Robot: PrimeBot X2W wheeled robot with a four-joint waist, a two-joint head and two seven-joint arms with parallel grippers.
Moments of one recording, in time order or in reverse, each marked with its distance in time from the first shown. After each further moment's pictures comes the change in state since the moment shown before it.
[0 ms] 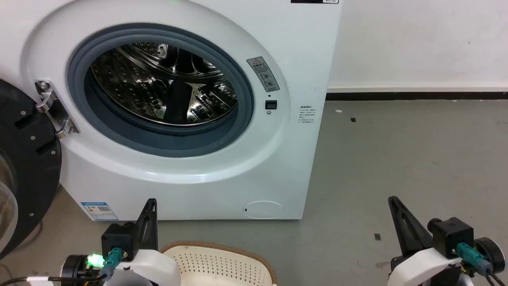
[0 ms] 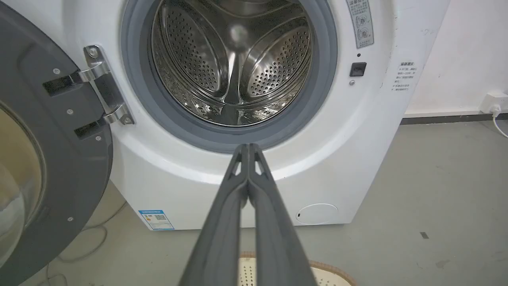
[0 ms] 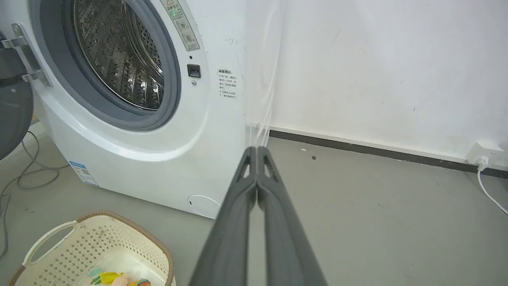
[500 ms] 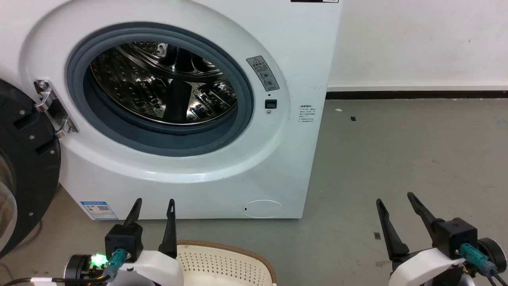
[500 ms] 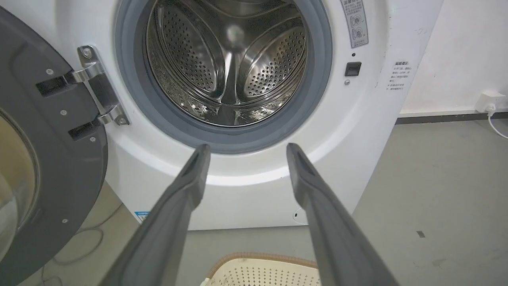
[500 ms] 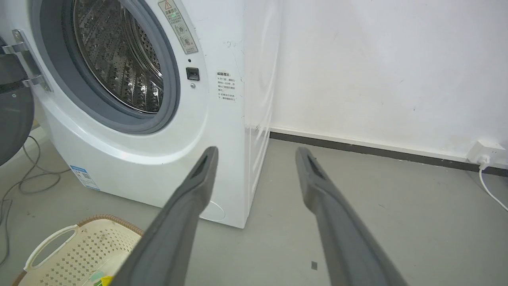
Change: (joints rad) left arm 0.001 0.000 -0.013 0.002 -0.001 0.002 -0.010; right arm 0.001 0.000 -0.005 -0.001 0.012 0.000 -0.010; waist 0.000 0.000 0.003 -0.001
